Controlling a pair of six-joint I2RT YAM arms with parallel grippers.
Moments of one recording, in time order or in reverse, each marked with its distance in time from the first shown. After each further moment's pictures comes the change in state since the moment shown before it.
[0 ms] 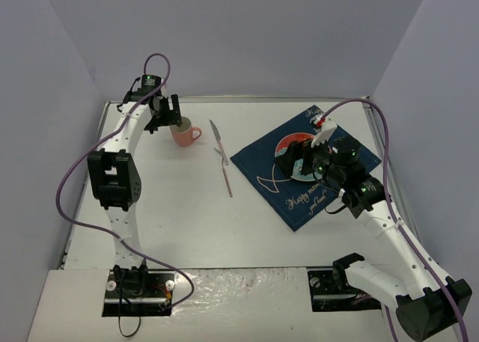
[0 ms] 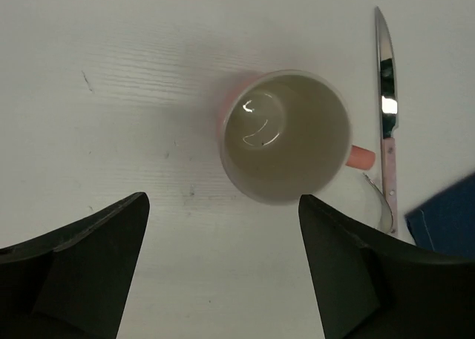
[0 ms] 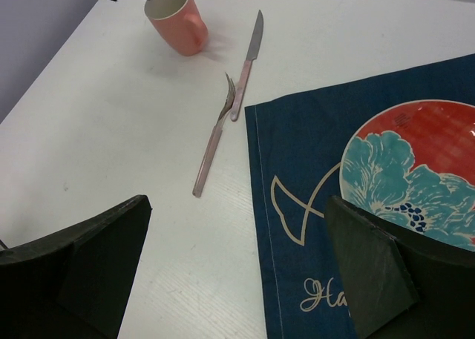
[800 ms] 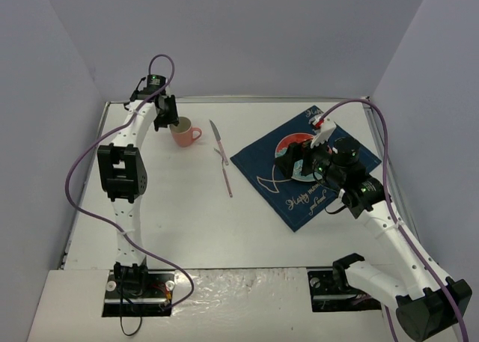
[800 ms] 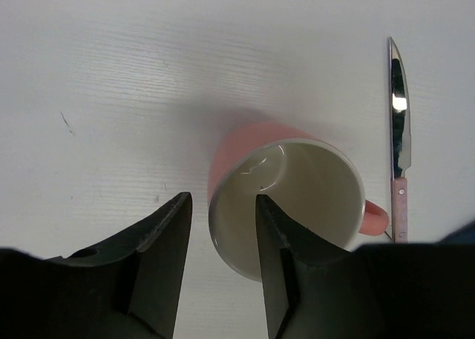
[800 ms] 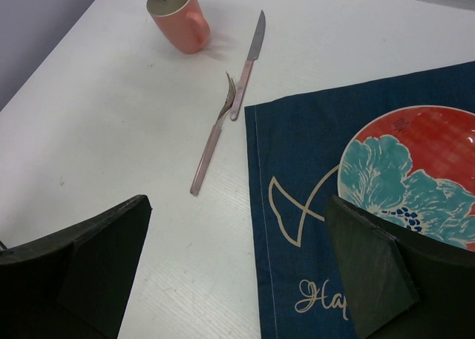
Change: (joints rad) left arm -0.002 0.185 0.152 -0.003 -0.001 -0.002; right arm 0.001 0.000 0.000 0.003 -0.014 -0.031
